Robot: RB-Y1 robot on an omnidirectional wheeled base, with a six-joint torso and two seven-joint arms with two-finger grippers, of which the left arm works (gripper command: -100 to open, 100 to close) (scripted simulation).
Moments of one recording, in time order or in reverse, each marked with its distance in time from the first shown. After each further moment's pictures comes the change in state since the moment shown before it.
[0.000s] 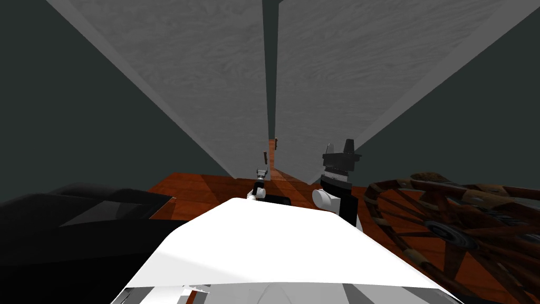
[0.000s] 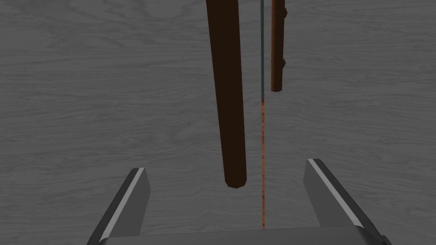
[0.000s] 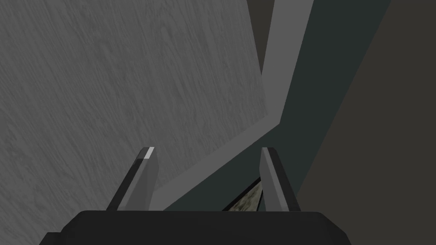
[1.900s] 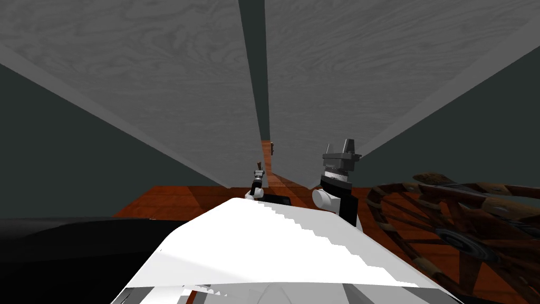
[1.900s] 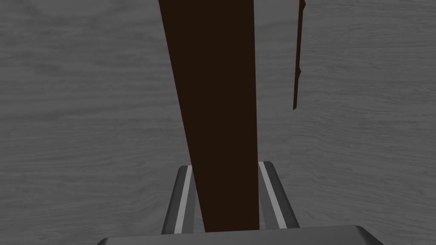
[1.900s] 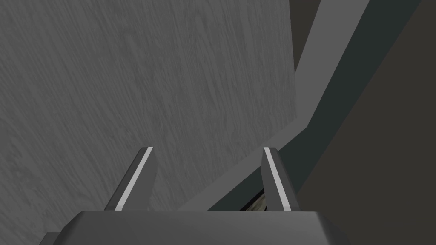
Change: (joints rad) arm 0.017 0.023 0.043 -0.011 0.012 0.009 0.009
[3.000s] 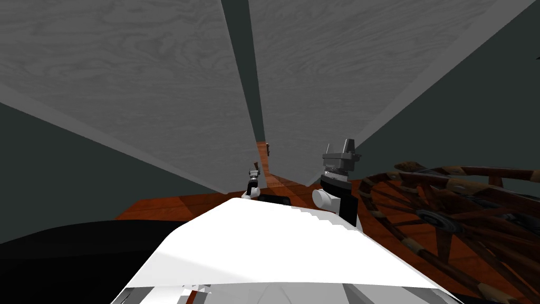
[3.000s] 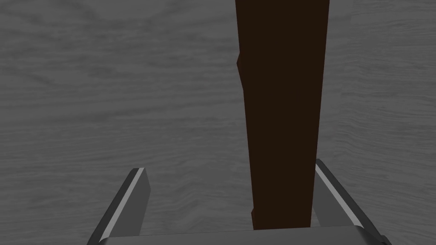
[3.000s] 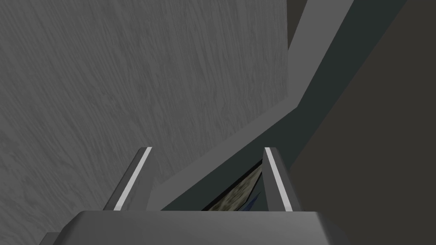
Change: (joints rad) arm 0.016 0.020 0.123 0.001 0.013 -0.004 -0.011
